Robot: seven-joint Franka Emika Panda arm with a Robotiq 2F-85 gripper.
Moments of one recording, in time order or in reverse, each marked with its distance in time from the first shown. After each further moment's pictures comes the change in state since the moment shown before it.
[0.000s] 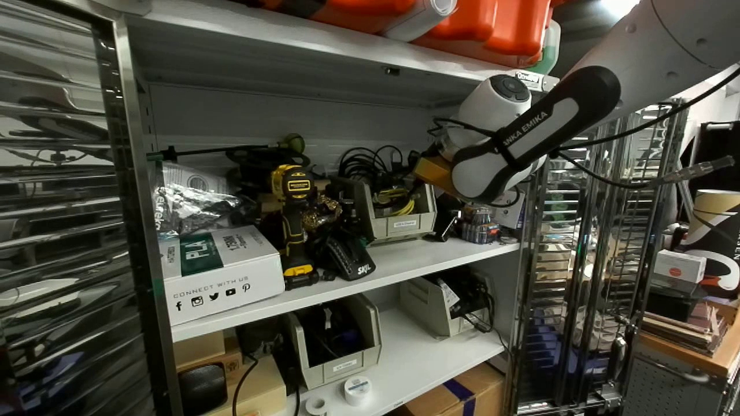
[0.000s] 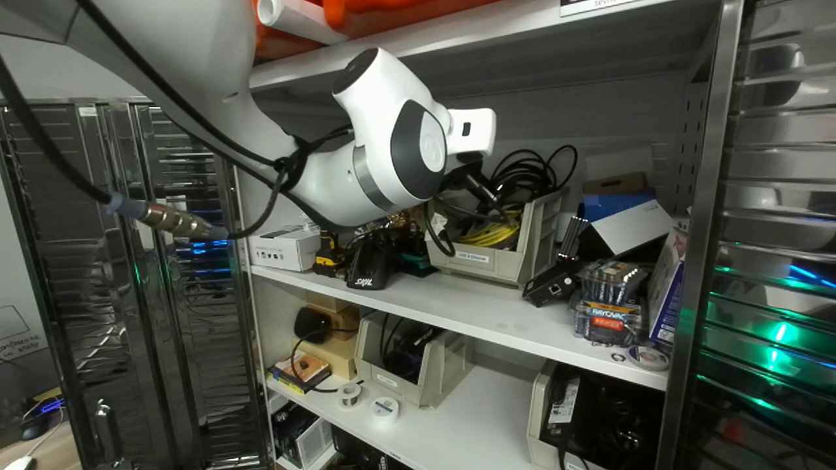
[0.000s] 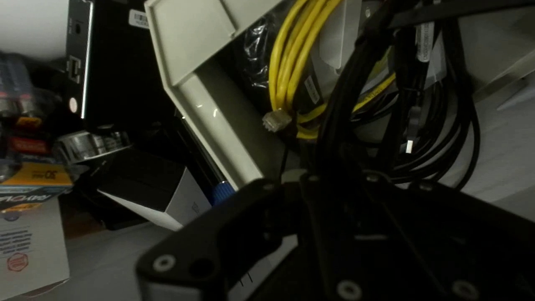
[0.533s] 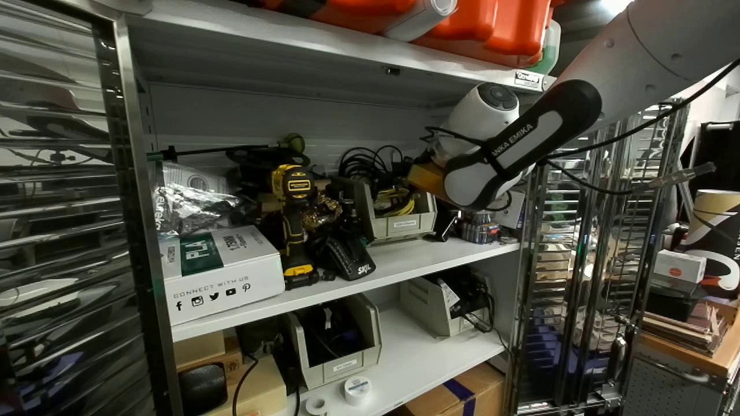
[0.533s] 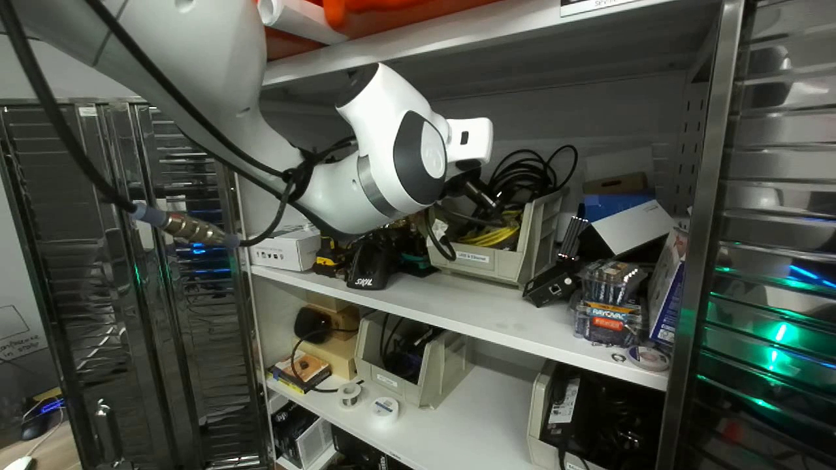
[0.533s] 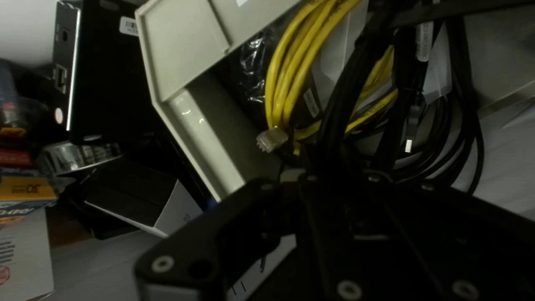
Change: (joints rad) arm 0.067 0.053 -0.067 0.037 -0.005 0.000 0.014
